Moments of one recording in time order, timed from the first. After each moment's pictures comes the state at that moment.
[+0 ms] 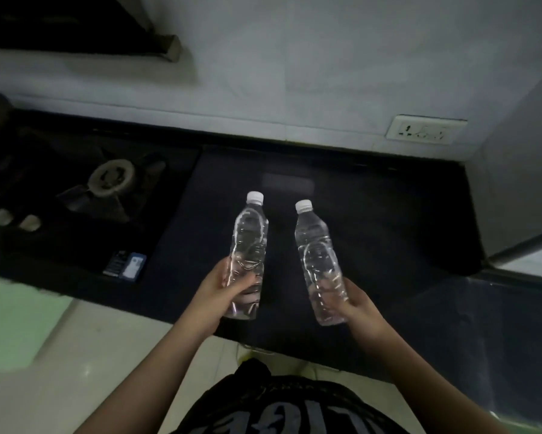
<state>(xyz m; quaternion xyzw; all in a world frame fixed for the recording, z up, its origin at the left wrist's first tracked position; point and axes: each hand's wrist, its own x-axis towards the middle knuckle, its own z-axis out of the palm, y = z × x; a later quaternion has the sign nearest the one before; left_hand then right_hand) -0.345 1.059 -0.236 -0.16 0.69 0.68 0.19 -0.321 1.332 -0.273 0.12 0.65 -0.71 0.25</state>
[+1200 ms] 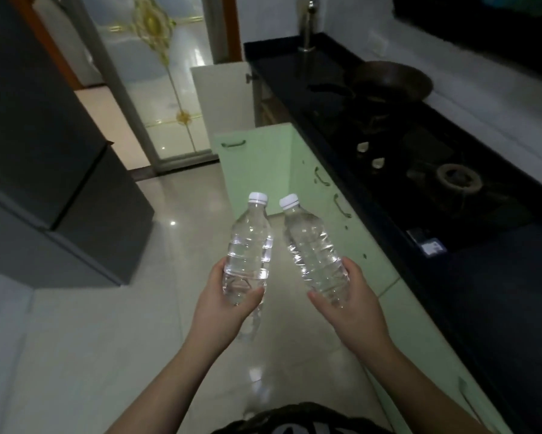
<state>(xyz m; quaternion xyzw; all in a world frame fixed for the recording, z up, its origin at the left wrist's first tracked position) 0.090 0.771 -0.180 -0.49 0.67 0.49 -0.26 -0.097 0.891 -0.202 -0.35 0.79 -0.44 0.24</state>
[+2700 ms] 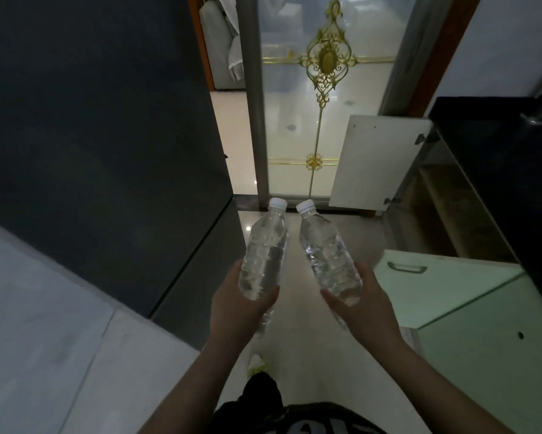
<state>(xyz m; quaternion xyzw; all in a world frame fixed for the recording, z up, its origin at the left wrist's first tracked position) 0.189 0.171 -0.209 -0.65 0.56 0.38 -0.33 -0.030 0.205 -0.225 -0.50 0.74 -0.35 0.28</state>
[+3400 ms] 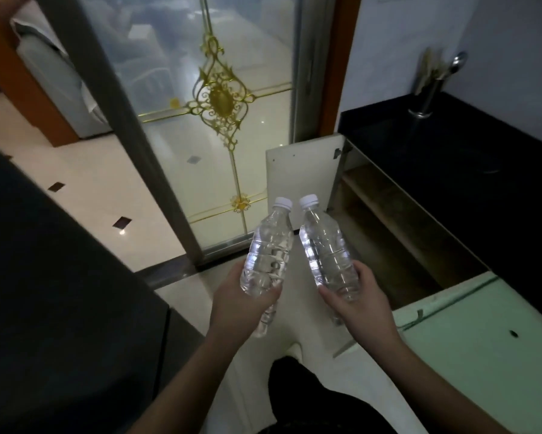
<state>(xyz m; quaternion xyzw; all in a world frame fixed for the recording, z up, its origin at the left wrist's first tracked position) 0.099 -0.168 -0.192 -0.47 0.69 0.50 -0.23 -0.070 -0.036 -0.201 -0.28 0.80 -0.47 0.24</state>
